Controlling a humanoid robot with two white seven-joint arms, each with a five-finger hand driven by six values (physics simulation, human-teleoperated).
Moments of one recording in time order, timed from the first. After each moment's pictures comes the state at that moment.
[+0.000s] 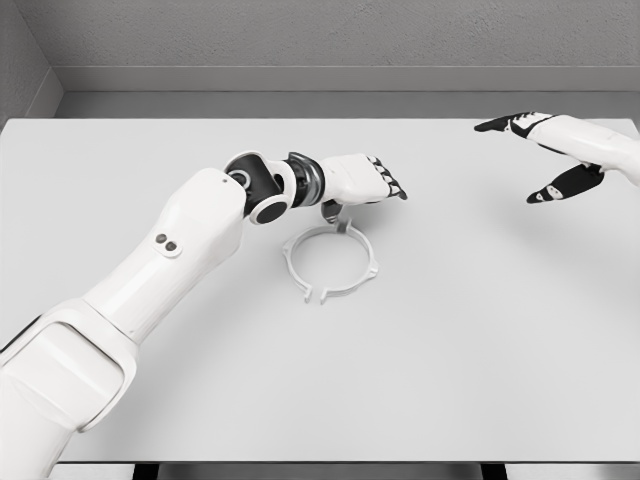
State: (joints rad) left arm -0.91 0.04 -0.82 -0.98 -1.00 -0.40 -0.53; right arm -0.62 -0.79 0.40 -1.21 0.10 -0.61 0.61
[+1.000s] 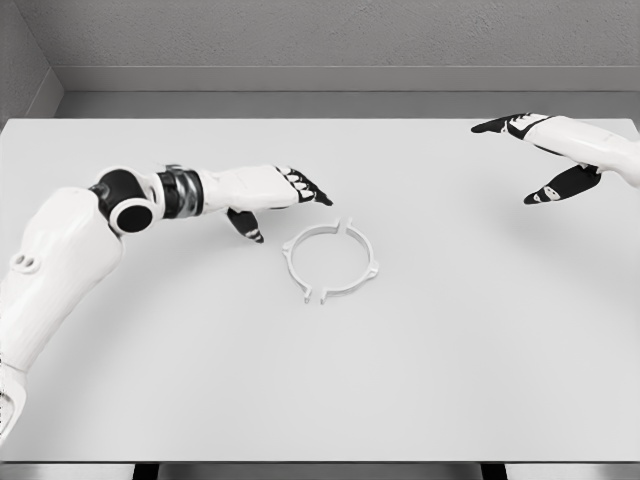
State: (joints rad) left arm -0.78 0.35 -0.70 -1.10 -0.62 -0.61 -0.54; right arm -0.62 -0.78 0.41 -1.22 0.10 -0.61 0.61
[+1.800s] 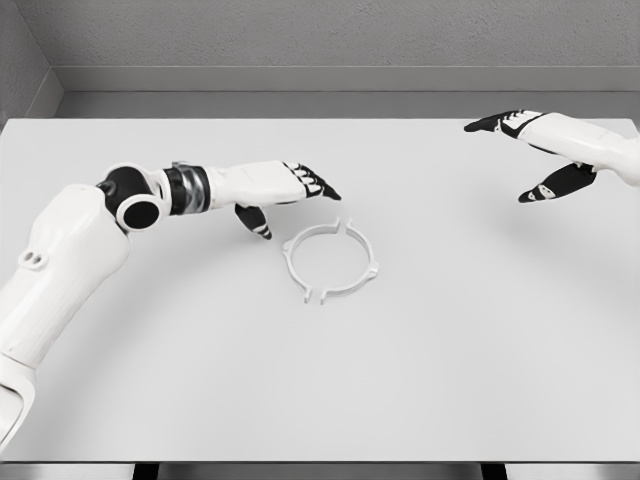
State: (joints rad) left arm -0.79 0.33 -0.68 -1.08 -0.60 -0.61 -0.54; right arm -0.62 -0.78 0.41 -1.26 0.10 -0.61 0.61
